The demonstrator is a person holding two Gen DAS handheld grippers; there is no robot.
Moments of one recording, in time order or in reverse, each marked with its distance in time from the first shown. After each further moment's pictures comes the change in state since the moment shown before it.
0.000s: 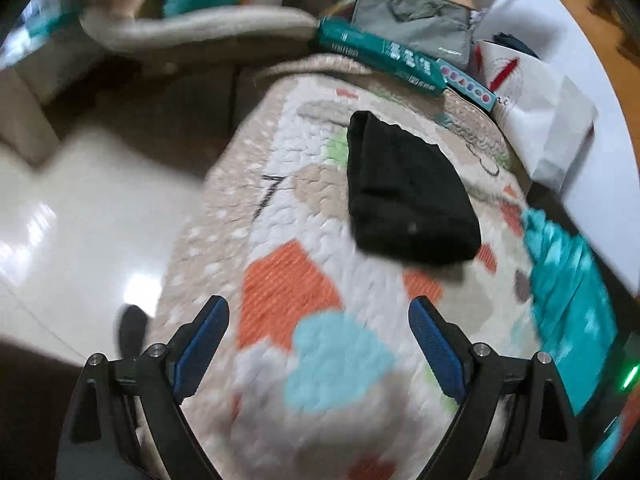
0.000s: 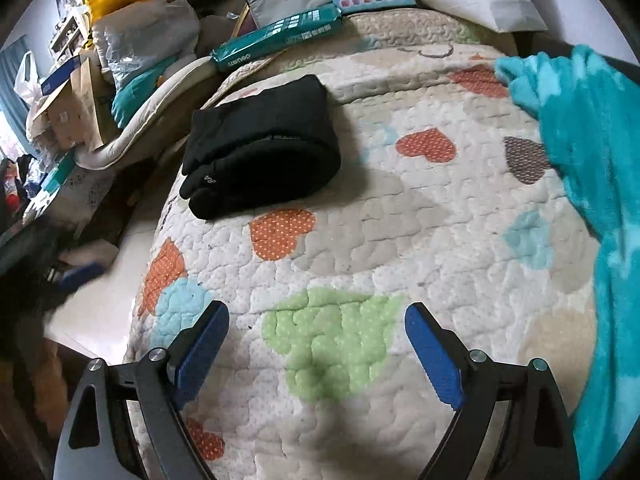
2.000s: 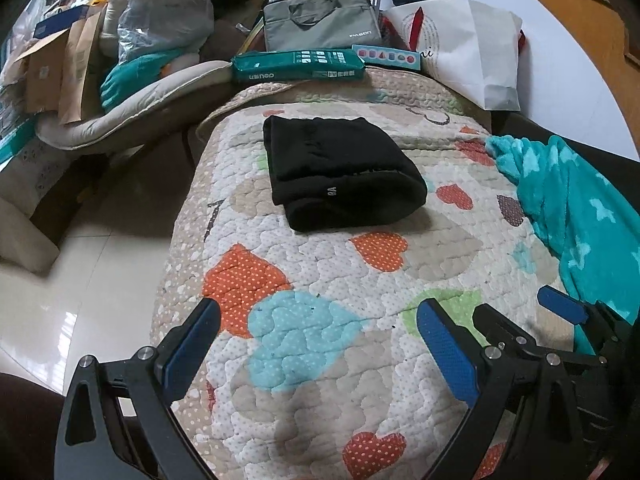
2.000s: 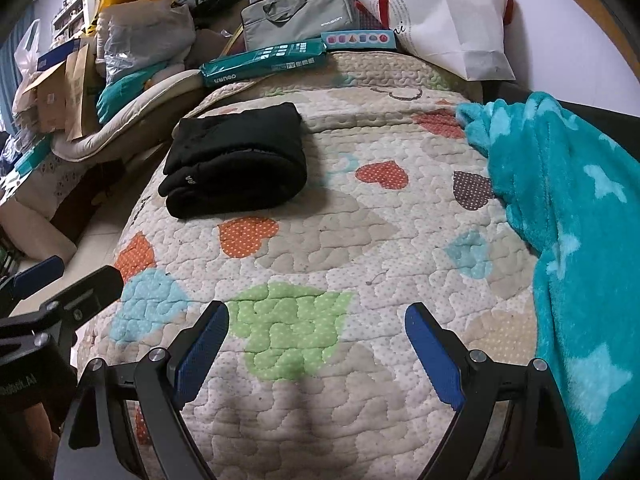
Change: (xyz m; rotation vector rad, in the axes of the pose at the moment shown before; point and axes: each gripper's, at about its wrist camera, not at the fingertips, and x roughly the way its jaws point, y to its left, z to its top) left arm 0.000 -0.060 -0.038 0.325 -0.067 0.001; right arm -0.025 0.009 -0.025 -0.084 -0.117 -0.179
